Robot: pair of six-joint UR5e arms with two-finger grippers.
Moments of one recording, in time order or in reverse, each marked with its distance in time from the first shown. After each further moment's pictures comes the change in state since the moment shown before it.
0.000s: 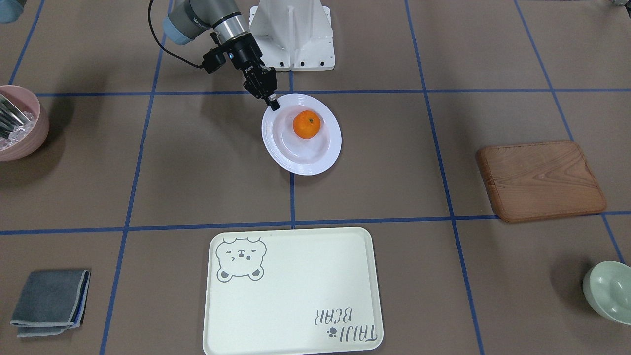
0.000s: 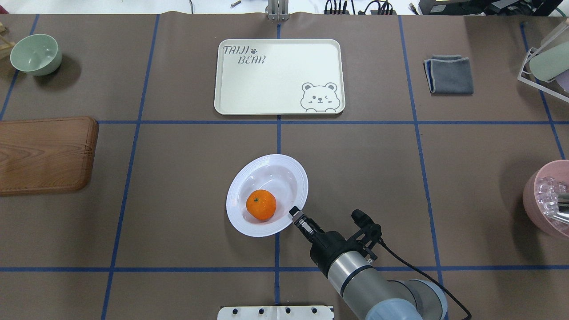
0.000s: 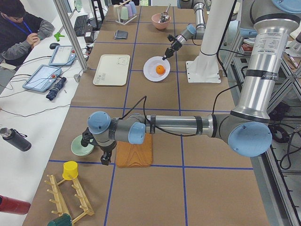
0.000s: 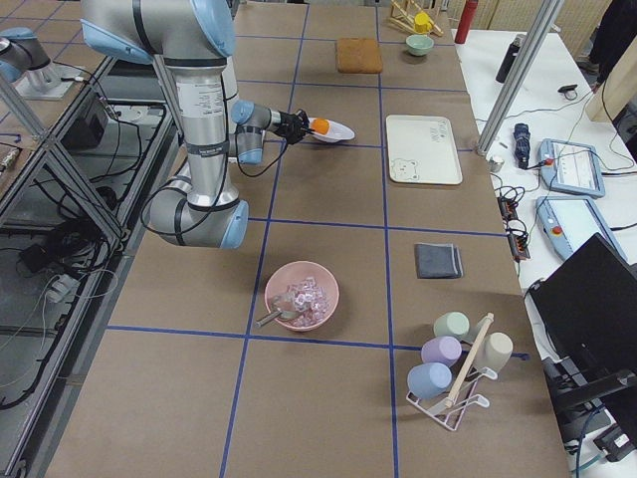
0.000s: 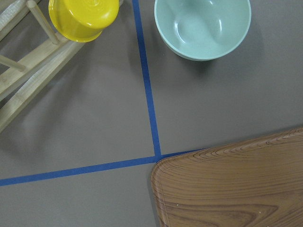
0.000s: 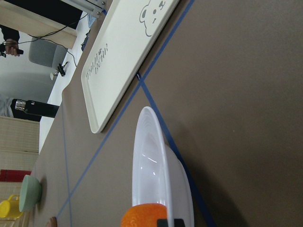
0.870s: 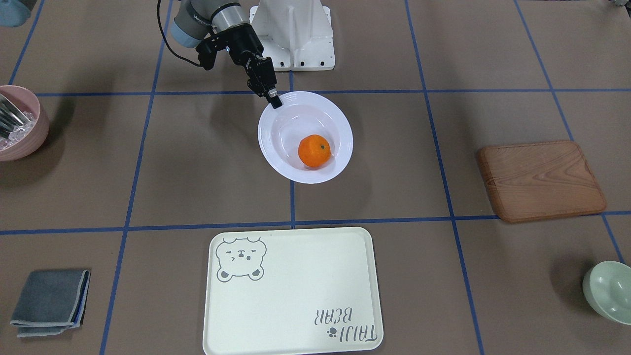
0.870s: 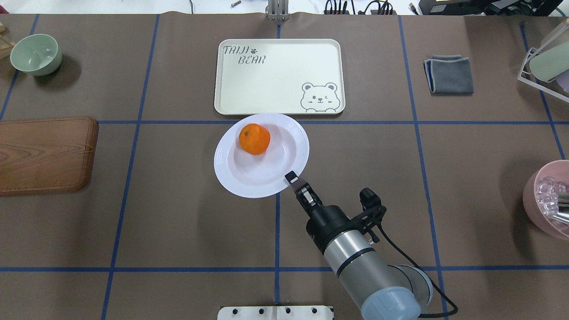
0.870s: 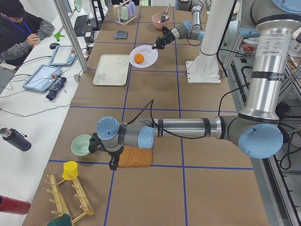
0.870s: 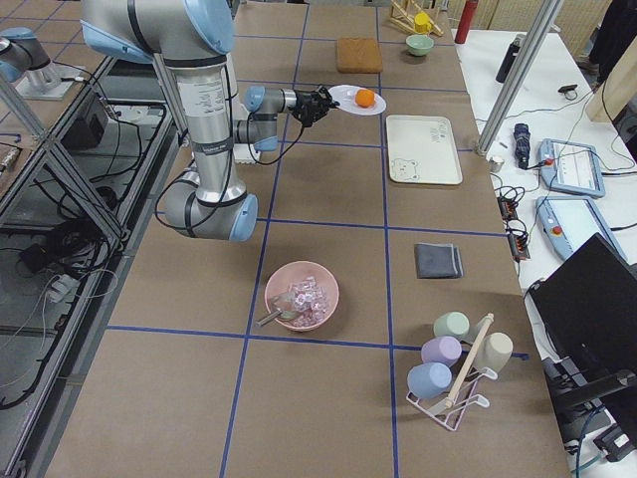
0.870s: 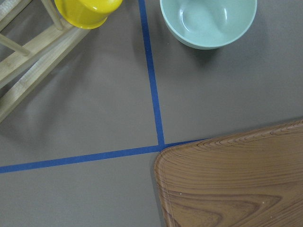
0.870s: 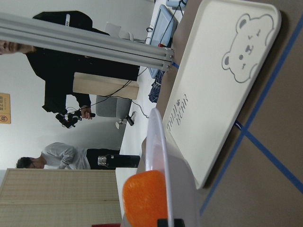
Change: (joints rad) left arm -0.012 0.084 -0.056 0.011 0.003 -0.040; right arm 0.138 0.106 -0.007 0.100 -0.100 0.043
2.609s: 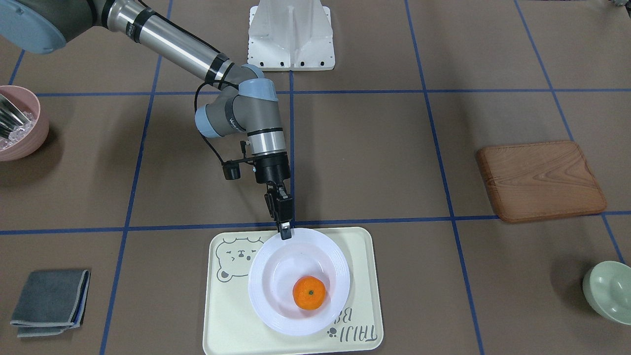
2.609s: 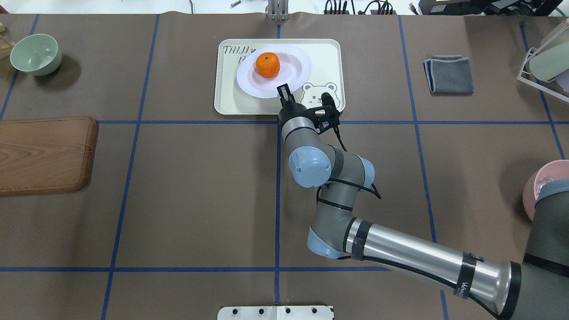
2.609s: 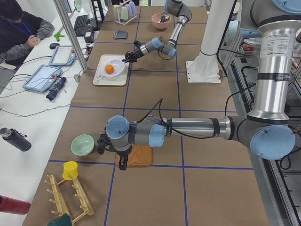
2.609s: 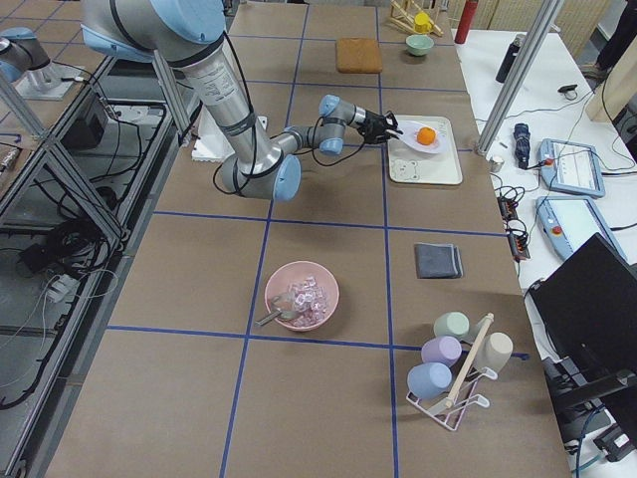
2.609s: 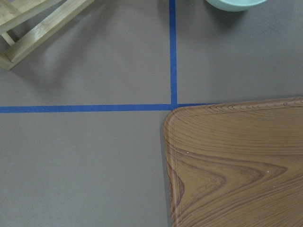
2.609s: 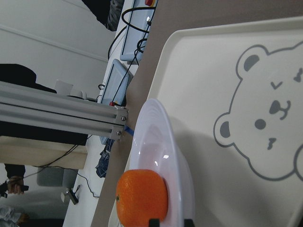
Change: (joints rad) left arm -0.006 0.065 -0.096 0.047 0.004 -0.033; right arm 0.267 0.354 -0.624 -0.110 0.228 0.113
